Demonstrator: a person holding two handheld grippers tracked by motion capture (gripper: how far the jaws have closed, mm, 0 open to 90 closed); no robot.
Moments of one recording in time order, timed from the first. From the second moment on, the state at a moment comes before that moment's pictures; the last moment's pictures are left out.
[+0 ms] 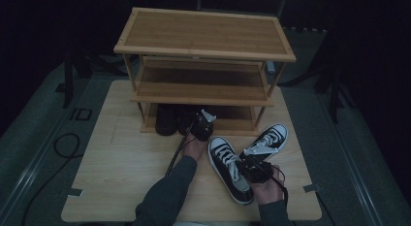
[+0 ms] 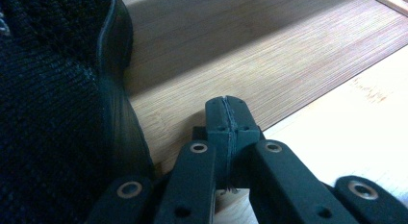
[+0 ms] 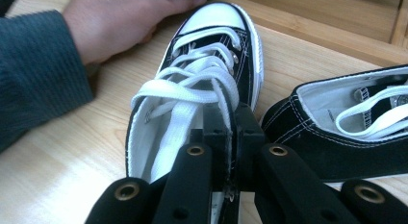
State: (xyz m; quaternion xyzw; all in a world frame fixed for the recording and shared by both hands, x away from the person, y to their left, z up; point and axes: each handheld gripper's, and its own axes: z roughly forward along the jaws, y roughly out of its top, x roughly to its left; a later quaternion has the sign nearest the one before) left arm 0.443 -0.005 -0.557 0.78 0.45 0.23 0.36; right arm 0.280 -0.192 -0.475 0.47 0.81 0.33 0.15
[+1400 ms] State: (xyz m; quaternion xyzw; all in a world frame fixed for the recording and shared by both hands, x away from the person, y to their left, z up) left arm 0.443 -0.004 -0.558 0.78 0.45 0.22 0.36; right arm 0.310 -0.236 -0.403 0.44 0.79 0.38 0.18
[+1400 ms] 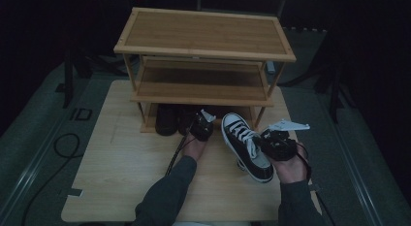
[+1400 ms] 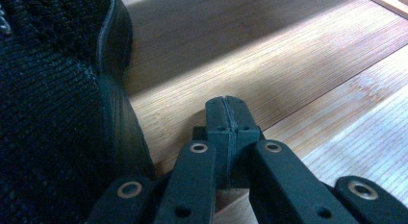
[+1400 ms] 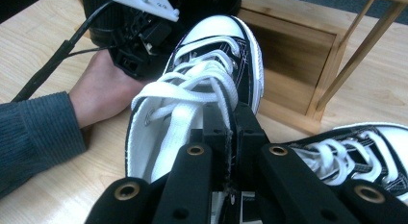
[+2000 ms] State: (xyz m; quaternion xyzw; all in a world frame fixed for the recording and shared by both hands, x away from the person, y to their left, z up) left arm 0.443 -0.004 -0.558 0.78 0.46 0.23 0.37; right arm 0.337 -0.266 -0.378 0.38 0.82 0.41 0.15
